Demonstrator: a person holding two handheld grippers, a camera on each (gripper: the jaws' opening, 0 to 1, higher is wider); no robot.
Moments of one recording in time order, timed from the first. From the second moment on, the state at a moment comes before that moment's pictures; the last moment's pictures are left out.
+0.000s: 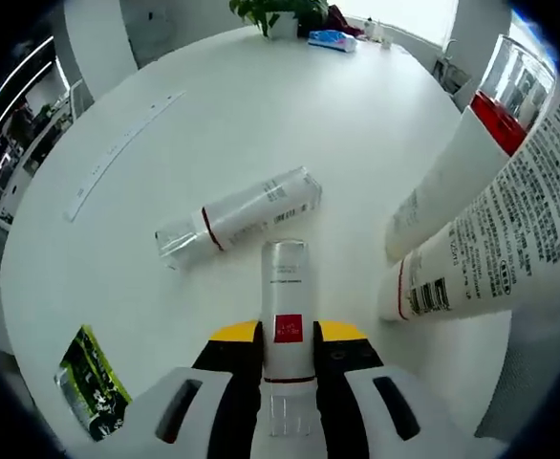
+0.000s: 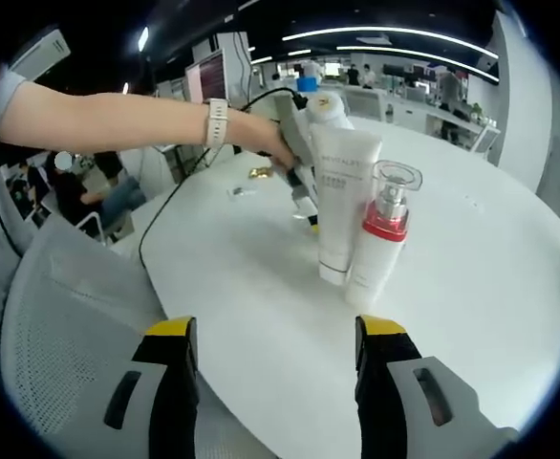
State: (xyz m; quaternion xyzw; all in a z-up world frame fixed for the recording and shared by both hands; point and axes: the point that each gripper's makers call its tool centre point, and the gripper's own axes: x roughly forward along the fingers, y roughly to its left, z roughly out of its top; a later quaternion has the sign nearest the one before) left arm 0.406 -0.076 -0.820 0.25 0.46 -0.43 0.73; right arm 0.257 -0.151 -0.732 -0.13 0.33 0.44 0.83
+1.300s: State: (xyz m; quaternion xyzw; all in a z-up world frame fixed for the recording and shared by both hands) left arm 0.369 -0.020 -0.810 0.18 0.47 -0.38 0.78; right arm 0.256 -0.143 -0.729 -0.14 0.32 0.44 0.83
